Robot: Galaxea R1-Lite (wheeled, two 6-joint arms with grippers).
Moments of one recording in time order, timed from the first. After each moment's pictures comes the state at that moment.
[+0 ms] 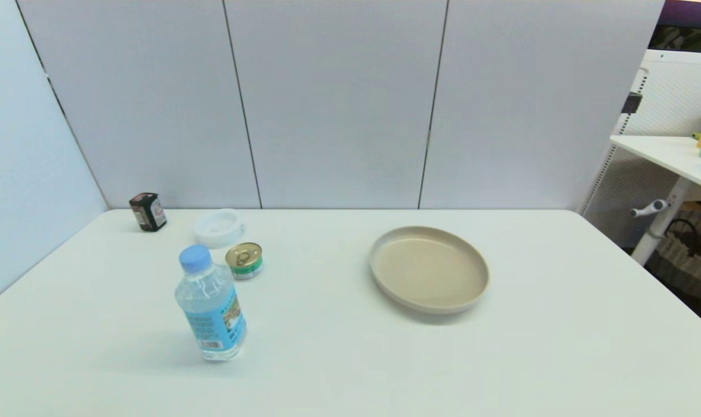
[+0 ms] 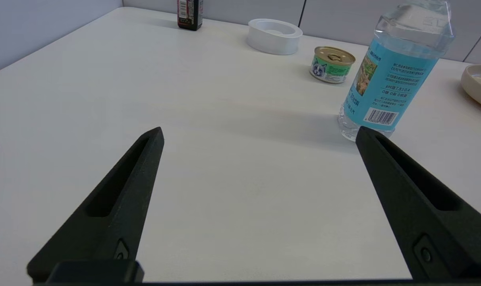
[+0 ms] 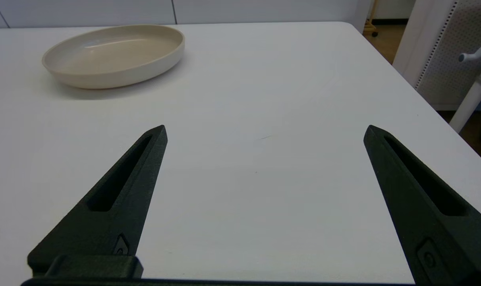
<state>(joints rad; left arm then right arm) 0.00 0.00 0.00 0.00 0.05 -0.11 0.00 0.00 0.00 0.00 -0.01 0.02</state>
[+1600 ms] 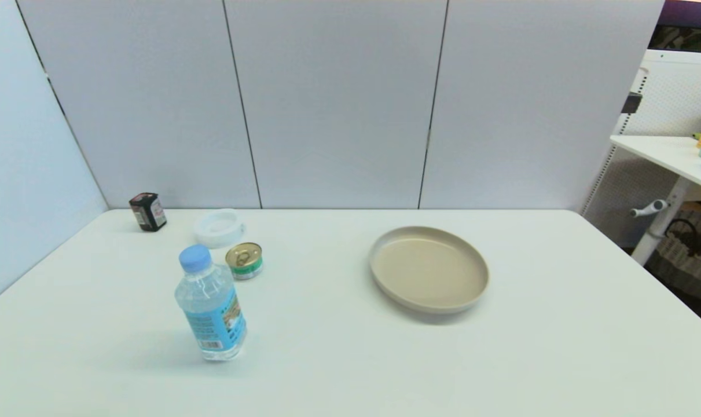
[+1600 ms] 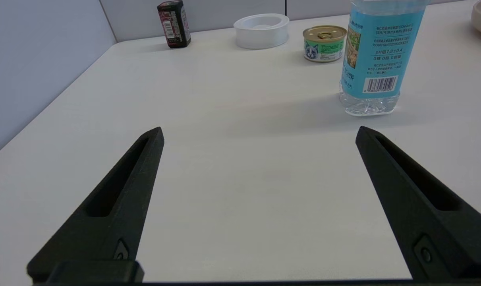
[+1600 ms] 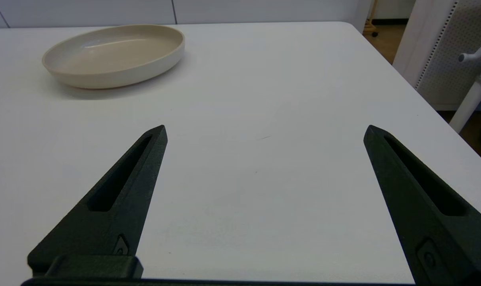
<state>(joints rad) 0.00 0.00 0.00 -0.01 -0.02 0.13 0.00 0.00 0.00 0.00 -0.01 0.02</state>
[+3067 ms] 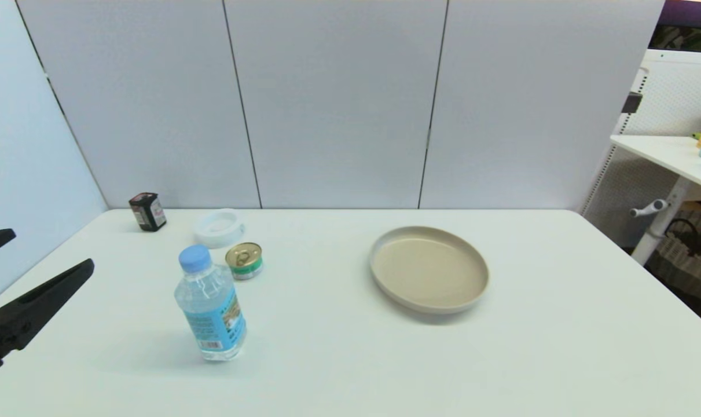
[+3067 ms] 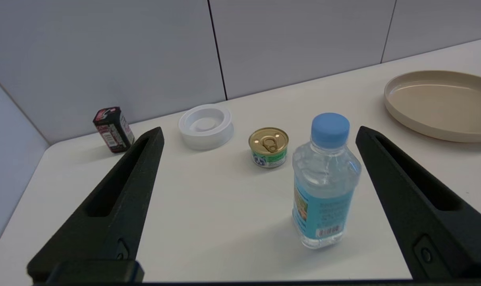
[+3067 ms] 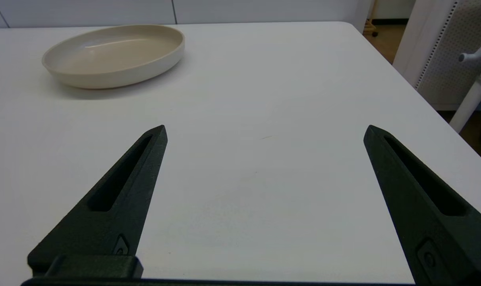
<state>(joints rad) -0.05 0.80 -0.40 -0.39 -0.24 0.14 0.00 0.00 0.00 0.00 -0.01 0.02</state>
